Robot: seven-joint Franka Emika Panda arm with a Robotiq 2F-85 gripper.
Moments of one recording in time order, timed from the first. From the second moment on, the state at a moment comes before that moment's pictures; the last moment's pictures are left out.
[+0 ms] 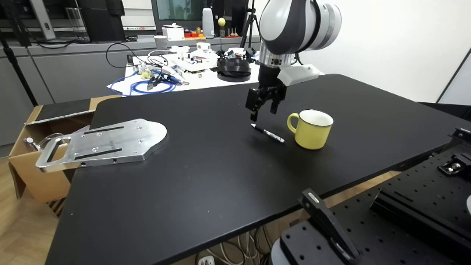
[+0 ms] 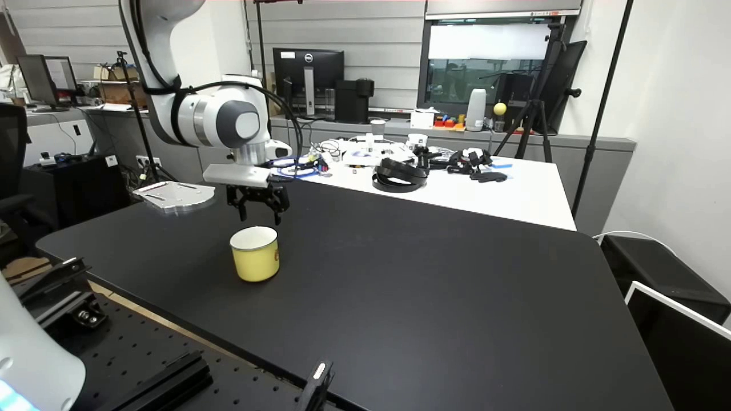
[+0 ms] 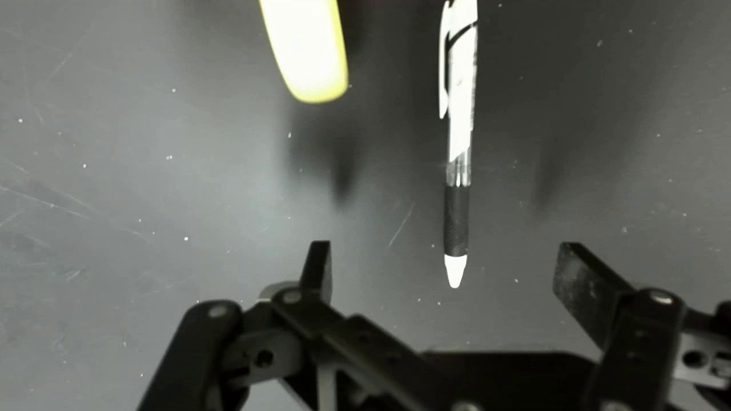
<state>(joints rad) 0.13 0.55 0.07 -2.32 0.02 2.94 -0.09</state>
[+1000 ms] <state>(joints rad) 0.23 0.61 -0.04 -2.32 -0.03 2.99 -0.06</state>
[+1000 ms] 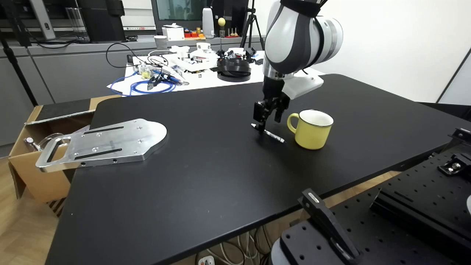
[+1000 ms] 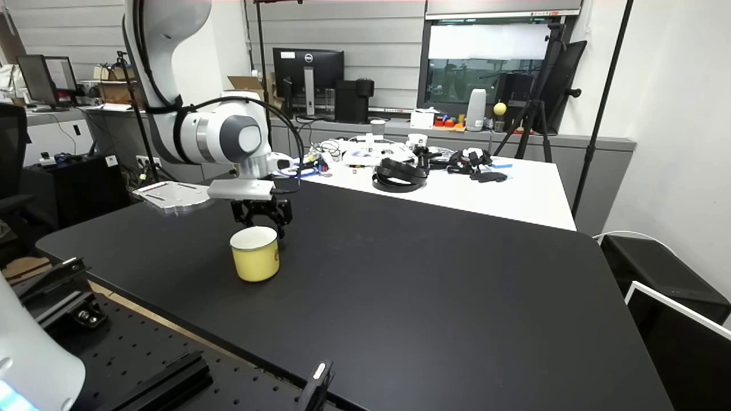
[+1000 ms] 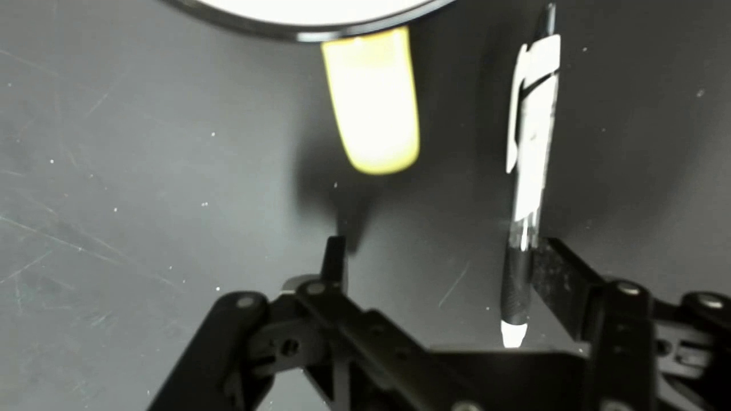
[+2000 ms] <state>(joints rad) 0.31 0.62 -0.11 -2.31 -0.04 2.97 0.00</state>
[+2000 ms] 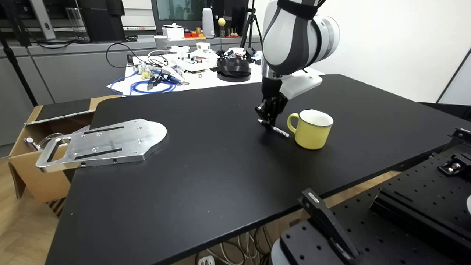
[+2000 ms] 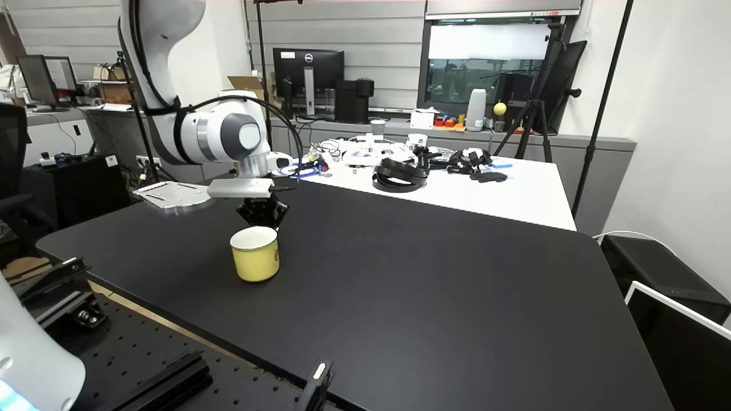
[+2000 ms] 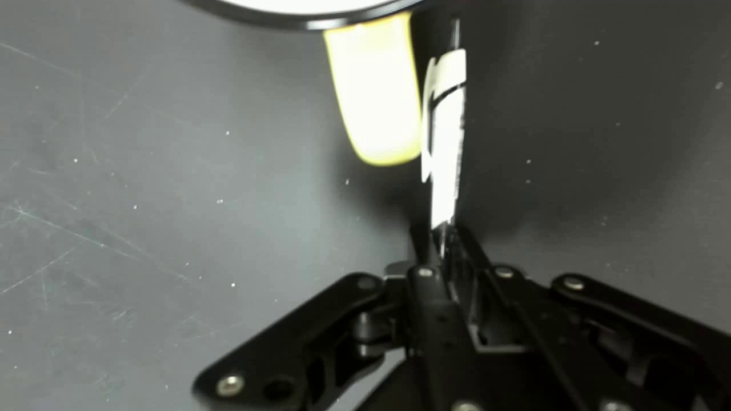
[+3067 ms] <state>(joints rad) 0.16 0.47 -0.09 -2.05 -0.04 2.44 0.00</state>
